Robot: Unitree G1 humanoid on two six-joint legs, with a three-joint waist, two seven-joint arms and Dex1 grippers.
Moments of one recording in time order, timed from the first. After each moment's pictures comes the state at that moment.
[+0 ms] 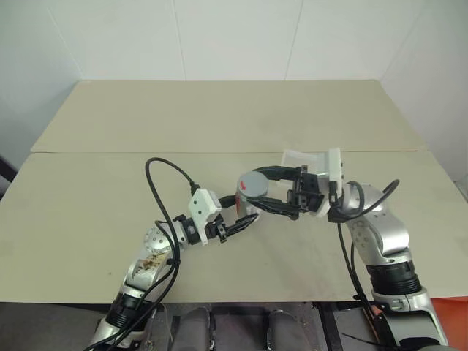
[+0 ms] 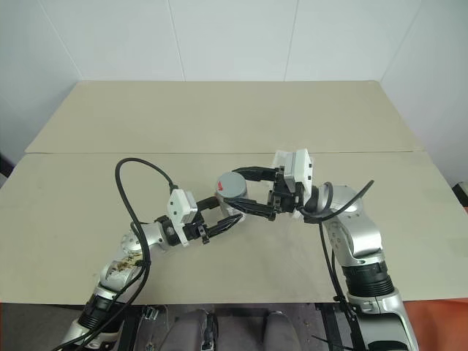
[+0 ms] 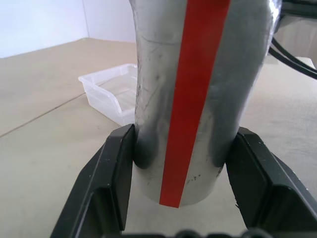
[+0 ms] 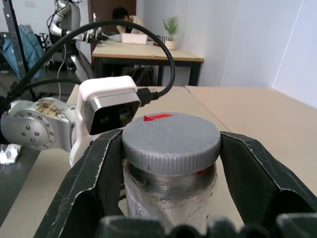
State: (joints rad) left arm -0.23 0.31 -0.20 -0.15 -0.29 0.13 -0.79; right arm -0.47 -0.46 0.05 -0.13 0.53 0.21 1.13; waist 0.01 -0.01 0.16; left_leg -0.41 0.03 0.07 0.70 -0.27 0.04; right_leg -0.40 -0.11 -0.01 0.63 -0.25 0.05
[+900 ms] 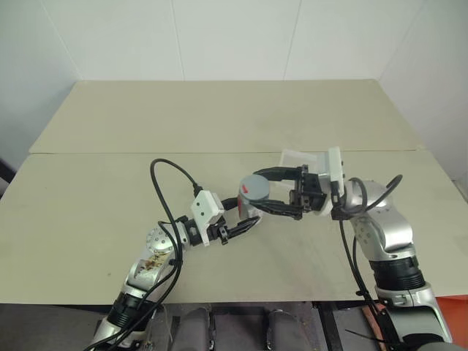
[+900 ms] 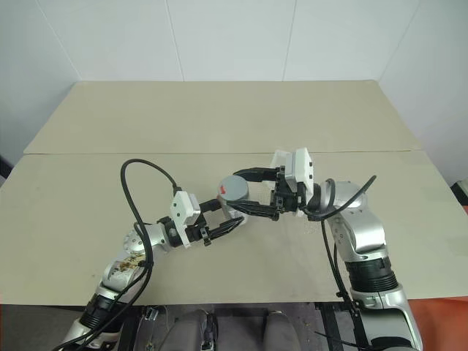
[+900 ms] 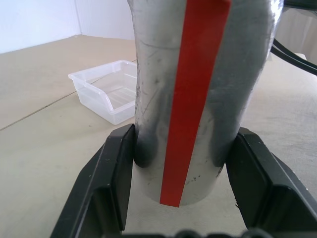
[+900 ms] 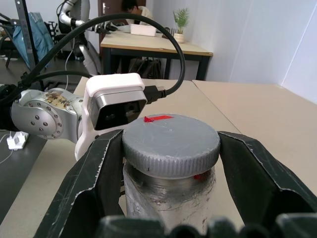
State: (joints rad) left arm -0.23 0.31 -0.21 -0.14 -0.28 0.12 -0.80; right arm -0.49 -0.48 0.05 -0.12 0.52 0.21 1.18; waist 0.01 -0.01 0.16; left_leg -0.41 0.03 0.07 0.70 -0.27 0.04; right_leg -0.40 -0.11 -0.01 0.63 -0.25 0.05
